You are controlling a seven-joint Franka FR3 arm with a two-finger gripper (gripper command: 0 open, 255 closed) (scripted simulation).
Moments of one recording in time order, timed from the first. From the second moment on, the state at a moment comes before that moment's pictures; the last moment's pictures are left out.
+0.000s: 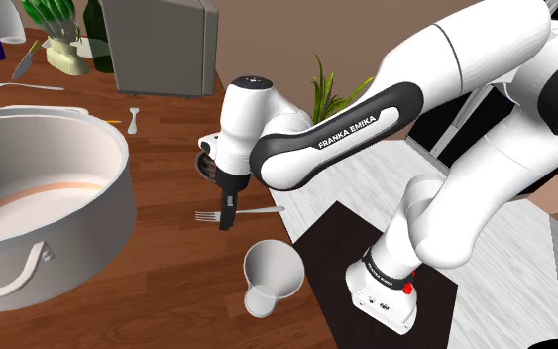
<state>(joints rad) 0.36 -0.13 0.24 -2.49 0.09 2.40 -0.28</state>
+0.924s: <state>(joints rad) 0.35 -0.14 0.24 -2.48 0.09 2.39 -0.28</state>
